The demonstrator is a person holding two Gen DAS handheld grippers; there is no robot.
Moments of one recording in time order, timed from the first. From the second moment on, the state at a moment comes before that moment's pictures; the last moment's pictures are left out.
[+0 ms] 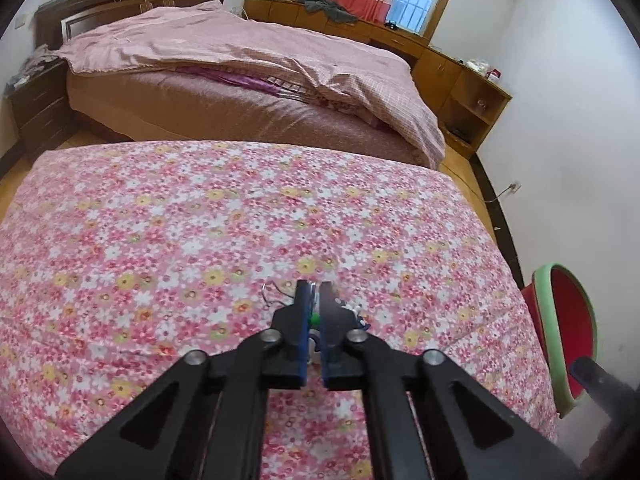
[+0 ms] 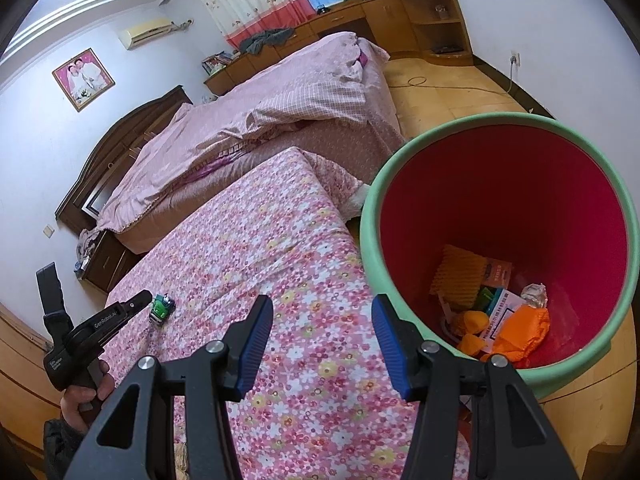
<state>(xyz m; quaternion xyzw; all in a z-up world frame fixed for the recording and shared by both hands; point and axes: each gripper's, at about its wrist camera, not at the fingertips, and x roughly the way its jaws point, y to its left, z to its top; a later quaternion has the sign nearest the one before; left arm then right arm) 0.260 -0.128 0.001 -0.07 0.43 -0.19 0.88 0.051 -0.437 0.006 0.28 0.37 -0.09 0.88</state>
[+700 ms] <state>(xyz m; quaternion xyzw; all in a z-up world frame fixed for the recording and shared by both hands) 0.232 -0.038 0.026 -0.12 0.38 -0.12 0.91 0.092 -0.379 0.017 0.22 0.39 -0.03 0.89</state>
